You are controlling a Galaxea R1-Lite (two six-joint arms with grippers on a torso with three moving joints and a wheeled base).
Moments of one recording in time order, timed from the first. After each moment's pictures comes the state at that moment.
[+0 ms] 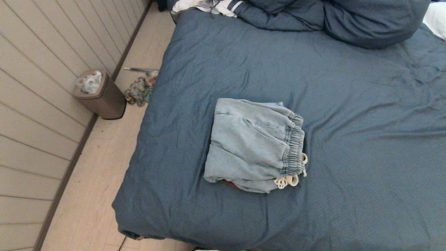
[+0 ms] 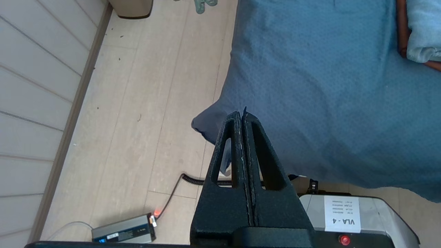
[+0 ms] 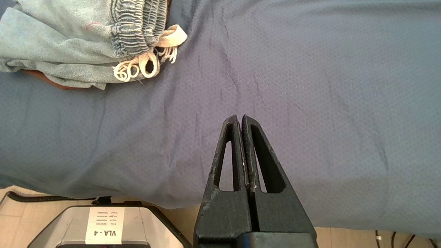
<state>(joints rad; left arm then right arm) 0.00 0.00 -0.03 0.09 0.01 -0.01 0.01 0.00 0.00 0.00 0.00 0.02</state>
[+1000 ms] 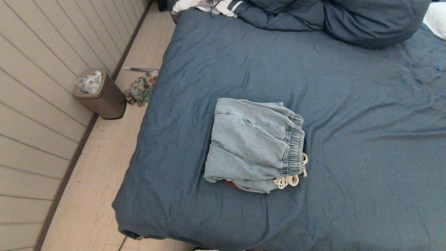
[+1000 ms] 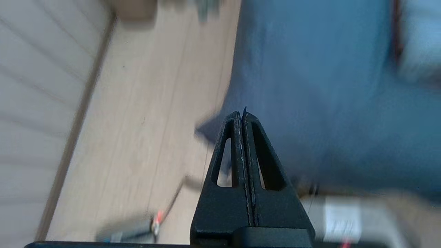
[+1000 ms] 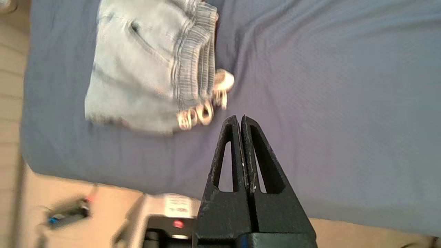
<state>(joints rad) 0.00 0.05 -0.15 0.11 0.02 -0.02 0.03 0.67 -0.81 0.31 0.10 0.18</state>
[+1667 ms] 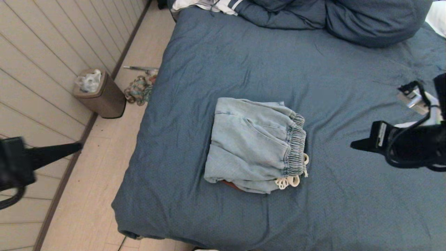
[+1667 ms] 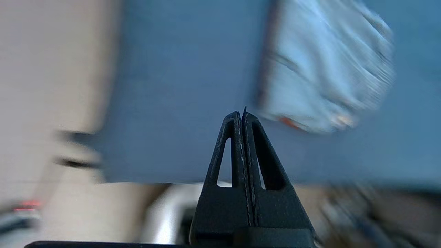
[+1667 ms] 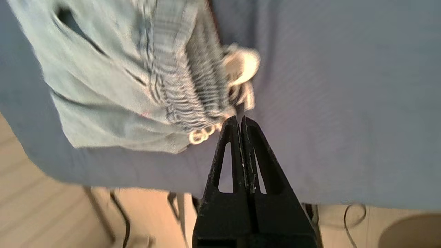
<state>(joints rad) -0.38 1.05 -0.86 0.11 -0.09 -0.36 0.11 1.38 -1.06 0.27 0.11 0.44</state>
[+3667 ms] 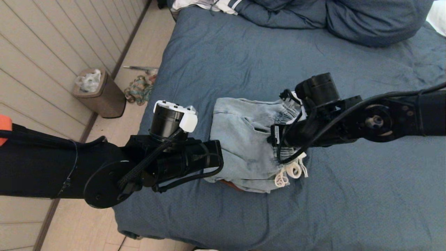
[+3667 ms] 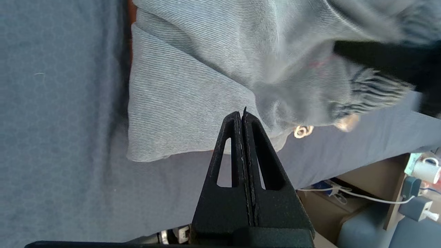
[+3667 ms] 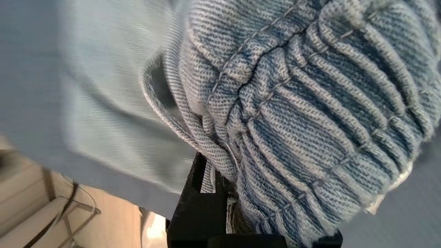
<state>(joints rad) -0.79 1.83 -1.07 -0.35 0.07 -0.57 0.47 1.82 -1.39 0.18 -0.05 0.30</state>
